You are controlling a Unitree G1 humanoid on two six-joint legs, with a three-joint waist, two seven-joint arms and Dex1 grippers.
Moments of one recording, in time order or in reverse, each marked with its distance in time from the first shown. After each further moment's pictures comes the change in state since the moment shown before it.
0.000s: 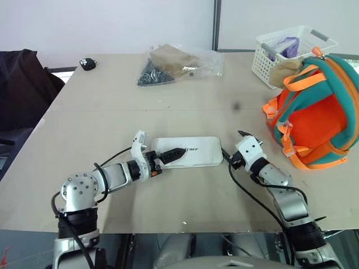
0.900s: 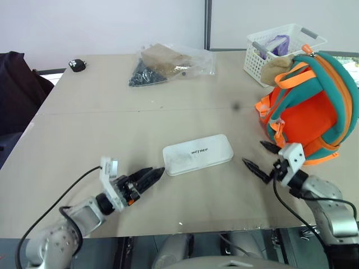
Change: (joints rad) left arm 0.424 0.152 0.046 -0.255 0.116 -0.384 -0.426; right arm 0.128 -0.194 -0.223 -0.118 0.399 0.005 0.244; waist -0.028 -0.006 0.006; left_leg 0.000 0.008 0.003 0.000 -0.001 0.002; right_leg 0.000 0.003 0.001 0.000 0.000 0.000
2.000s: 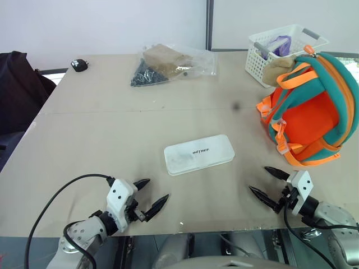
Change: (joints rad) left arm 0.312 -0.051 -0.210 -0.112 0.886 -0.690 -0.246; right arm 0.302 -0.060 -0.041 0.029 0.090 -0.156 0.192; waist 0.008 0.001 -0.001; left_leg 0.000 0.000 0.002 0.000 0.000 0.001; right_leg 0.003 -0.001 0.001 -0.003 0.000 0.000
